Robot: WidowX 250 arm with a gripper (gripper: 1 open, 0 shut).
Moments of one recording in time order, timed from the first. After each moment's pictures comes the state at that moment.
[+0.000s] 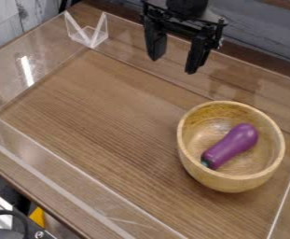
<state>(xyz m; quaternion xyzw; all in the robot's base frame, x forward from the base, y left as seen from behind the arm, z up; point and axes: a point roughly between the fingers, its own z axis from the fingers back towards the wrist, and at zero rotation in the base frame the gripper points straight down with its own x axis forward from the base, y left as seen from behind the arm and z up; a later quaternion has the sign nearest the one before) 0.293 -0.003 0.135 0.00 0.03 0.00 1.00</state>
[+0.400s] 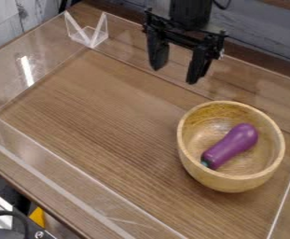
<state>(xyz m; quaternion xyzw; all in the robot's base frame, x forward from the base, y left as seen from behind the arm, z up) 0.288 -0.021 0.124 -0.01 0.07 -0.05 1.00</state>
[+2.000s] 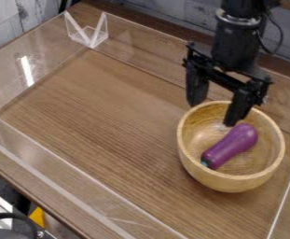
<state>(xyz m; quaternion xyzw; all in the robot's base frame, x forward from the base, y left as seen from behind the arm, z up) 0.267 -0.084 0.106 -0.02 0.07 -0.13 0.99</state>
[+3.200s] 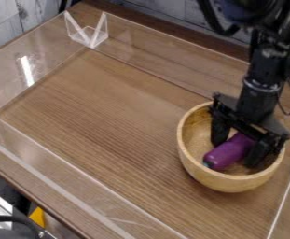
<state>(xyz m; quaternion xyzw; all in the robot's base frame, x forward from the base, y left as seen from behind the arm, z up) 0.293 -0.100 0.032 0.00 0.06 -0.10 0.99</state>
